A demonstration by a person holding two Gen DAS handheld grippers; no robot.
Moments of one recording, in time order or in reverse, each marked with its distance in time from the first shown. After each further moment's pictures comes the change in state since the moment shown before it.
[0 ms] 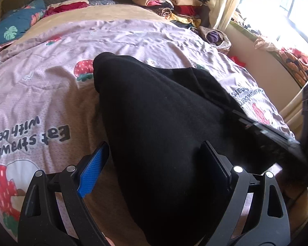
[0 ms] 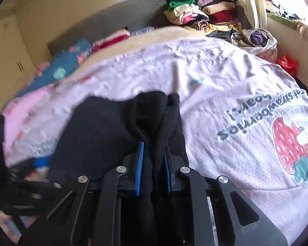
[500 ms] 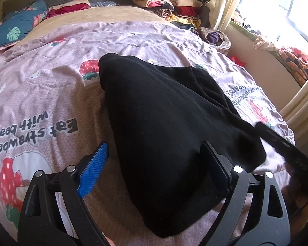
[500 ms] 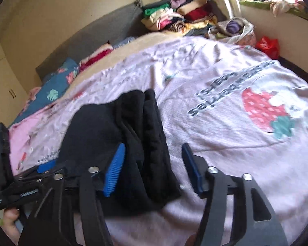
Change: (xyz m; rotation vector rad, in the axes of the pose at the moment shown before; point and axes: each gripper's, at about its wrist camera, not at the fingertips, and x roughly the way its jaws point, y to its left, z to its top) left arm -0.020 0.000 -0.010 -0.006 -0.009 0.007; right arm -0.068 -0.012 -0.028 0.156 -0.130 -0.026
